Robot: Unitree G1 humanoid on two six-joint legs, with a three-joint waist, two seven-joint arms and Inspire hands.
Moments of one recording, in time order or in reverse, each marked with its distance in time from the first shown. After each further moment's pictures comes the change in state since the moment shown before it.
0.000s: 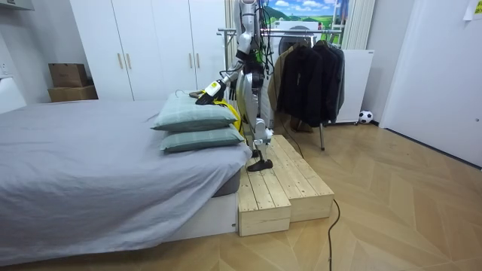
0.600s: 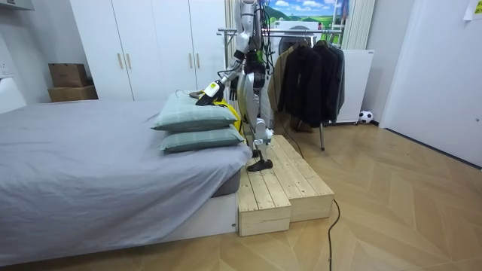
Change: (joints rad) left arm -0.069 -0.005 -0.014 0.045 -0.055 0.020 -0.071; right arm -0.028 -0.002 0.029 -0.001 -0.003 0.021 0.002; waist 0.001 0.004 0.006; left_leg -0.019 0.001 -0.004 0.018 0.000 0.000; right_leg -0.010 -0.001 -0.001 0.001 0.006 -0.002
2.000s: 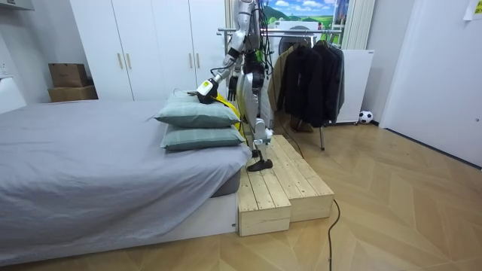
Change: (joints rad) left arm -0.070 0.033 0.014 0.021 -0.047 0.041 -0.054; right arm -0.005 -0.001 -0.001 -0.013 -0.034 0.000 -0.012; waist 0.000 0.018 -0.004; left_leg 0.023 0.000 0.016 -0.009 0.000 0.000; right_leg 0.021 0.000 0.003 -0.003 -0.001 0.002
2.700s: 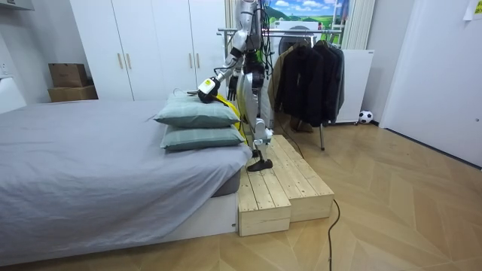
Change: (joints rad) left arm 0.026 -0.014 0.060 0.011 -0.056 -0.040 0.093; right arm 0.007 0.001 -0.001 0.006 0.007 -0.003 -0.003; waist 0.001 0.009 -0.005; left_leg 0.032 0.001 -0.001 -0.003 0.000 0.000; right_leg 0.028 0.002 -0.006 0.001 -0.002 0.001
